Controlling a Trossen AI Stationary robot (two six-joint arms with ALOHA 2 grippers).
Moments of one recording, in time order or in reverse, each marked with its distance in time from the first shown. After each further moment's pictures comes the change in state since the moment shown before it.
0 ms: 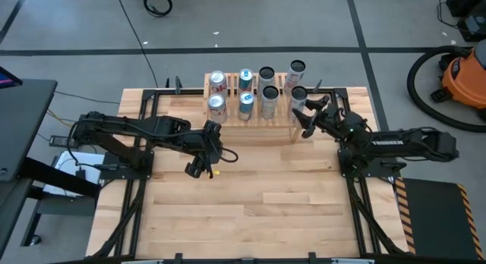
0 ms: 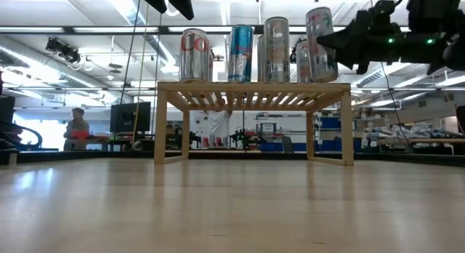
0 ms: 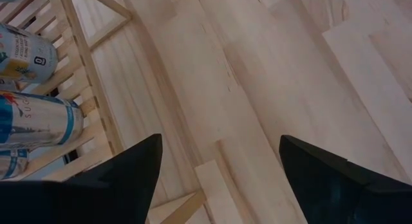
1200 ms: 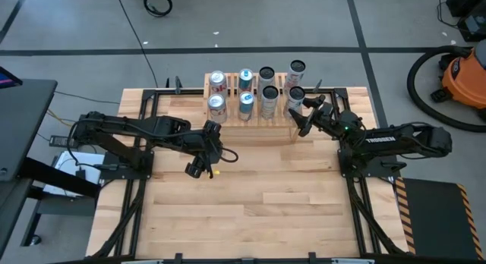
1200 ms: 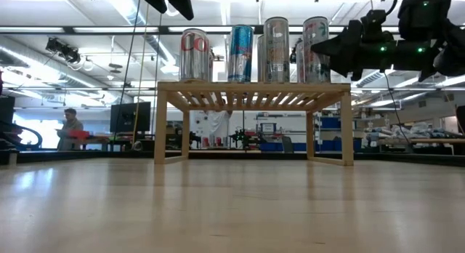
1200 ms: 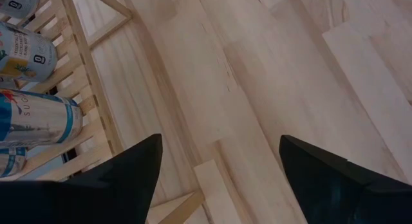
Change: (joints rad) left arm 0.000 0.000 0.000 0.000 0.000 -0.011; right arm -0.055 0.153 0.002 0.122 -0.052 0.021
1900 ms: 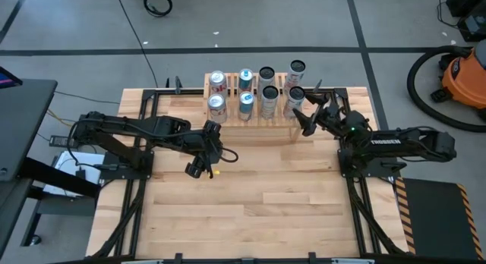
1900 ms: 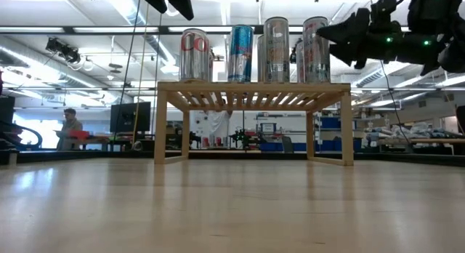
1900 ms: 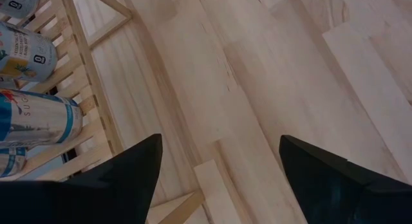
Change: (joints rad) left arm 0.000 0.000 0.000 0.001 0.000 0.000; right arm 0.000 -0.101 -0.001 0.008 -0.023 -0.066
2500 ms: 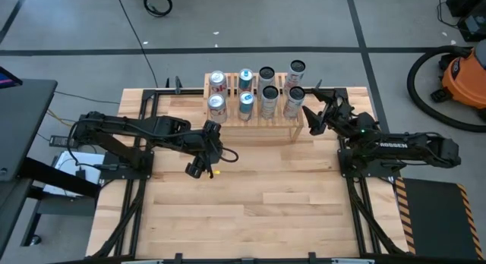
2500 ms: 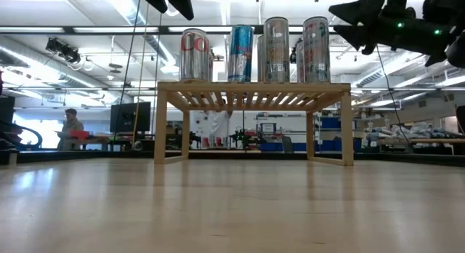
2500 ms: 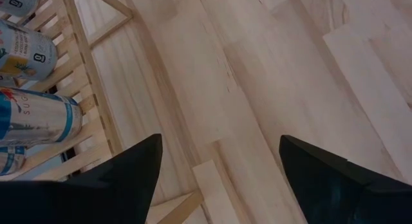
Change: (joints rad) left arm 0.000 0.000 0.000 0.001 0.000 -0.008; right arm 0.015 -0.147 0.000 0.009 0.000 -0.002
